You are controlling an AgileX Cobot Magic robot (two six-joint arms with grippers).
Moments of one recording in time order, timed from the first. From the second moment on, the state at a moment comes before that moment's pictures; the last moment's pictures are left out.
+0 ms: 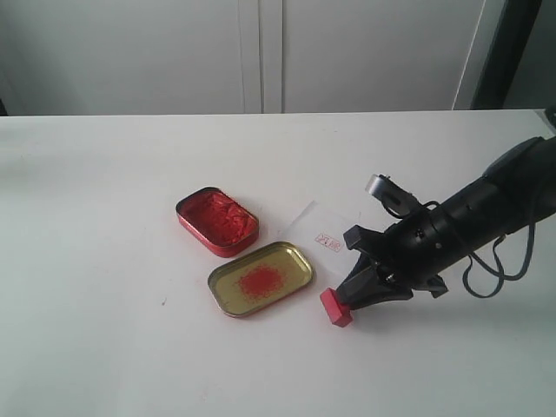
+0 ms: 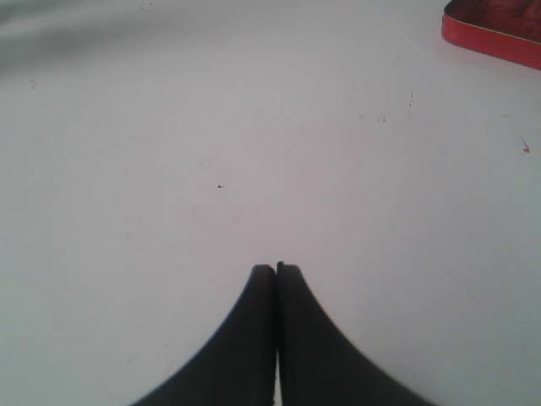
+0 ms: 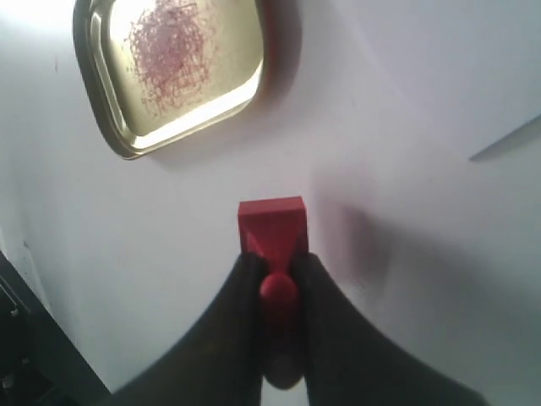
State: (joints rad) left arm -0.03 0.00 0.02 -0.06 0.49 0.16; right arm 0.12 1.97 -1.01 1.01 0.97 -0.78
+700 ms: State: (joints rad) left arm -0.03 0.00 0.02 -0.06 0.49 0.16; right arm 0.12 2.00 -1.01 1.04 0.94 -0.79
